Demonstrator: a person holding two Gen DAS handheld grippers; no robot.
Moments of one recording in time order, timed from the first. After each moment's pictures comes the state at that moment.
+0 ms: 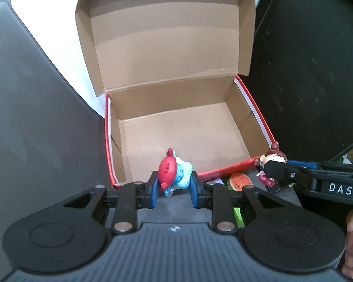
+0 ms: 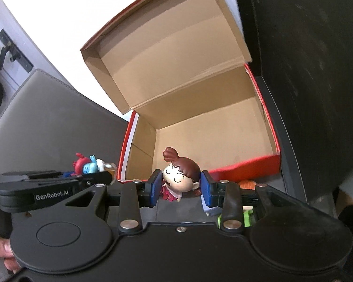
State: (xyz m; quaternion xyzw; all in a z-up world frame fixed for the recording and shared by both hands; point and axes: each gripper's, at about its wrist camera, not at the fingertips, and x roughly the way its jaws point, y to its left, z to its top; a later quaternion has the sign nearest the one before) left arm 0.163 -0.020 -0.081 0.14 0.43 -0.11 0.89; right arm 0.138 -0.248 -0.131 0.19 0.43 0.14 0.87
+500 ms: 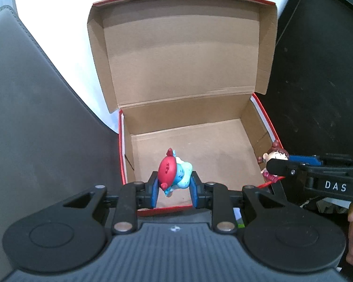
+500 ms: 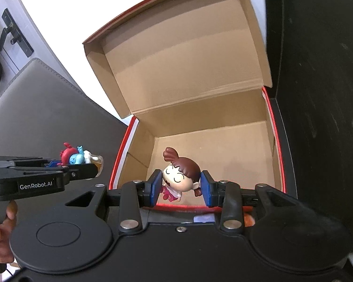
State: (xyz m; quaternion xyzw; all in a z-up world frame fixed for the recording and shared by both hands) left arm 0.195 -0.012 -0.069 0.13 0.42 -0.10 0.89; right arm 0.186 -0.237 -0.120 0.12 0.43 0.17 0.88
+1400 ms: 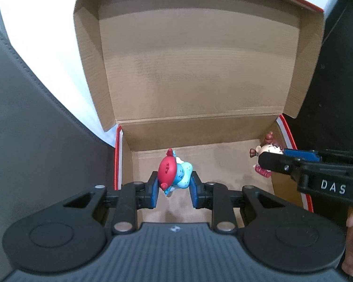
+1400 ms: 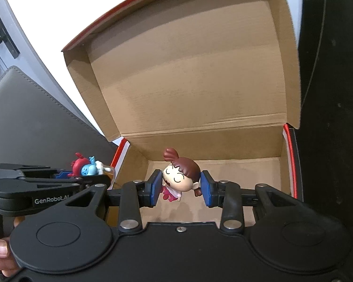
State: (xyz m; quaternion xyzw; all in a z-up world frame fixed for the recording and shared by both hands) left arm 0.275 -0.031 -0.094 0.12 0.43 -0.08 0.89; right arm 0.279 -0.220 -0.137 0.10 0.44 0.19 0.87
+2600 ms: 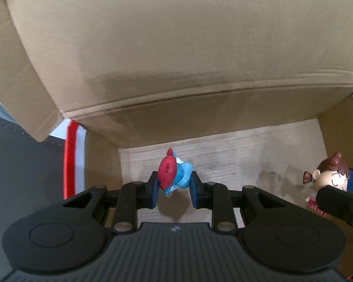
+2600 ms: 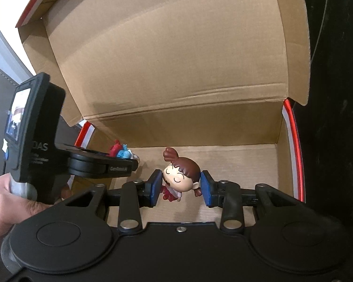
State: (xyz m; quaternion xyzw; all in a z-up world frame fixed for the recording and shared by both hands) left arm 0.382 -0.054 -0.213 0.19 0.52 -0.04 0.83; right arm 0.313 -0.226 -0.201 0.09 0.48 0.17 0.86
